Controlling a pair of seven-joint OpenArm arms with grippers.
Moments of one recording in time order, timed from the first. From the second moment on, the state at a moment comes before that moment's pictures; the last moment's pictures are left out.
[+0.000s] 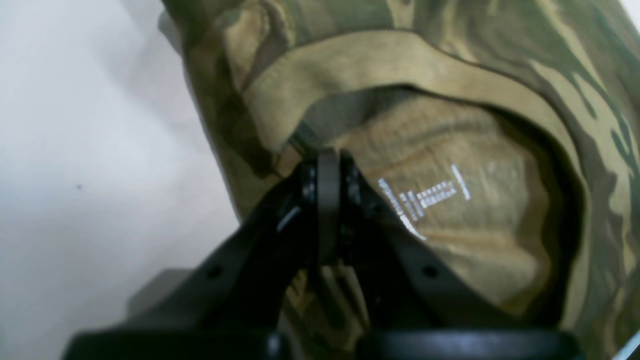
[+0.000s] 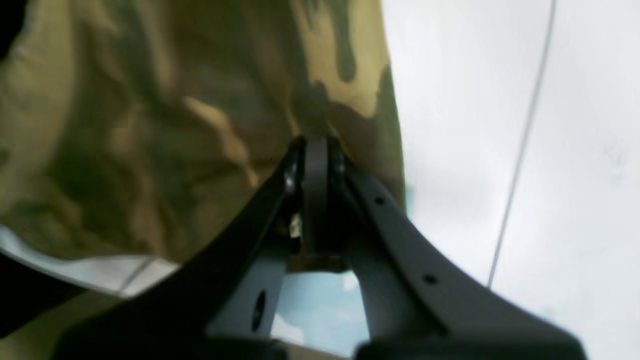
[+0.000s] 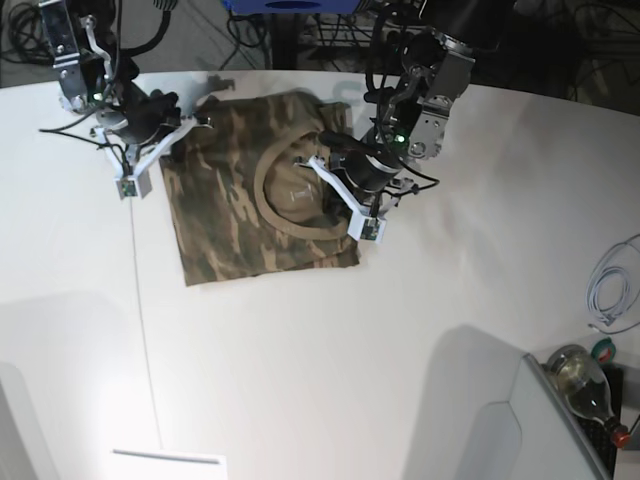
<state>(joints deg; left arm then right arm) 5.2 -6.6 19.2 71.0 -18.1 -2.2 18.9 -18.9 13.9 -7.9 86.3 26.0 1.4 -34.6</state>
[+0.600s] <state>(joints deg) 9.2 -7.8 18.0 92.7 -17.7 -1.5 29.4 -22.3 14.4 -7.3 100.5 25.6 1.0 -35.2</state>
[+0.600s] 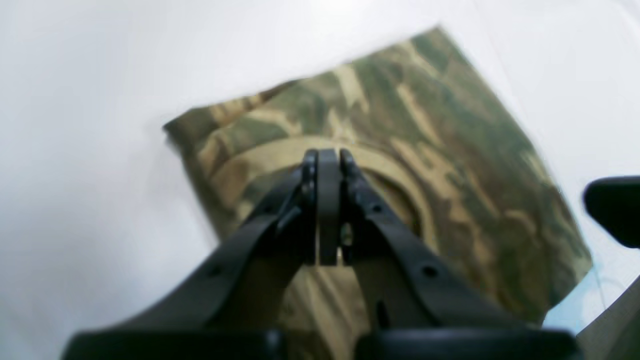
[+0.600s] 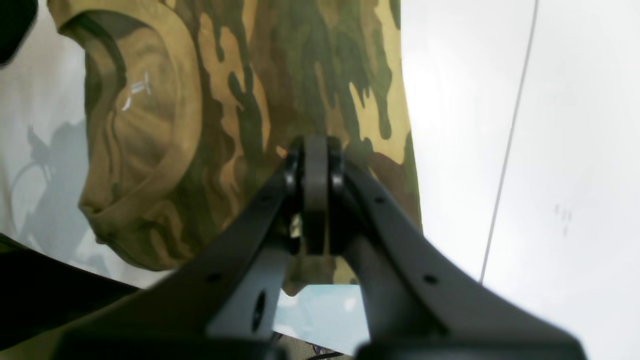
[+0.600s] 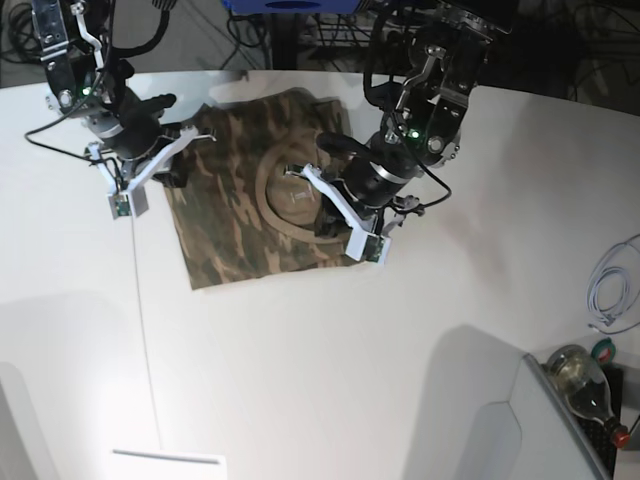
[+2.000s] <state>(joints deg) 1.3 -3.8 11.8 79.8 -17.9 -1.3 28.7 -22.5 14.5 -7.7 100.5 25.4 1.0 -35.2</state>
